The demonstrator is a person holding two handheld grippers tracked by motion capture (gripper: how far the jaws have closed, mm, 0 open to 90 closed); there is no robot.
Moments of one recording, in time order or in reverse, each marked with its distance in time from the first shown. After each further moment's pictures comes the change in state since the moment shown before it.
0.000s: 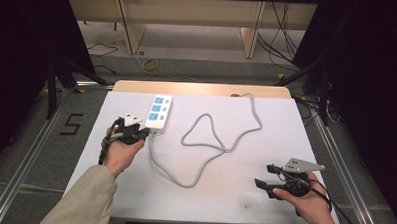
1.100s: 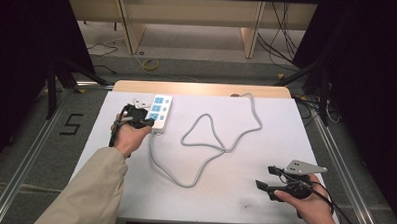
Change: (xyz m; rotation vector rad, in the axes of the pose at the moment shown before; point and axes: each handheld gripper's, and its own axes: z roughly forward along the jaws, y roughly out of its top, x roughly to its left) left arm 0.008 0.033 0.037 0.090 0.021 -0.019; right arm 0.003 -0.002 -0.005 -0.006 -0.003 0.001
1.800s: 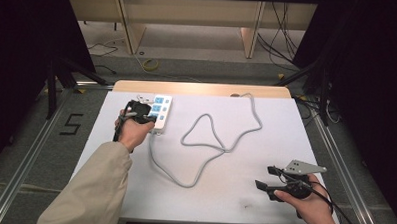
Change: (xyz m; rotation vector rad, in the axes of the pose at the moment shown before) left arm -0.001 0.012 0.012 0.032 0.011 0.005; right arm 0.000 0.000 0.001 0.003 0.006 0.003
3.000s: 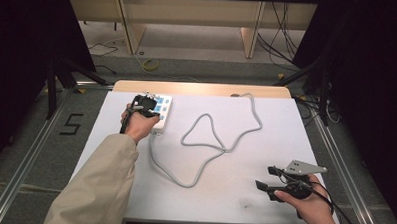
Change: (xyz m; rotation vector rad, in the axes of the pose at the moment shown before) left arm 0.000 0.019 0.023 0.064 0.016 0.022; right arm 0.000 -0.001 -0.001 0.003 -0.003 0.002
